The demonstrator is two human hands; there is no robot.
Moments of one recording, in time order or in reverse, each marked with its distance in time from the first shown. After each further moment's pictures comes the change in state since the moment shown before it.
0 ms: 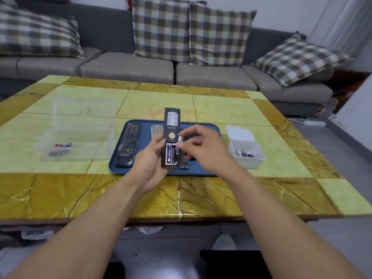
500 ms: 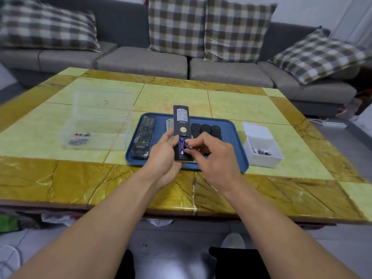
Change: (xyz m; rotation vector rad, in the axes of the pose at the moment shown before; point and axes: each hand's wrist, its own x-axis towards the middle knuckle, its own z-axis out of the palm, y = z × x) left_hand 0.000 -0.002 -0.009 -0.060 0.144 0.016; right_hand -0.013 0.036 0.037 -0.235 0.200 -0.460
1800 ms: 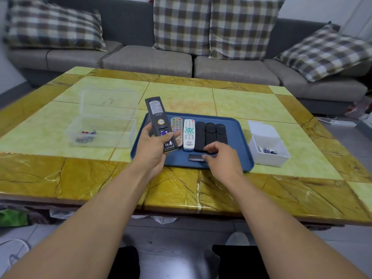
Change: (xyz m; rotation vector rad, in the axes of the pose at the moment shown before) left_hand 0.009 0.020 -0.020 0.081 0.159 0.233; right_hand 0.003 0.044 0.009 -0.306 -0.147 0.586
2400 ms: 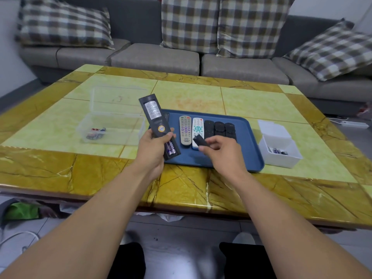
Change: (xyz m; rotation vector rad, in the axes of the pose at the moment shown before) left_hand 0.010 -0.002 -0.028 0.103 0.066 0.003; right_hand -0.004 -0.032 0.001 0.251 -0.028 -0.010
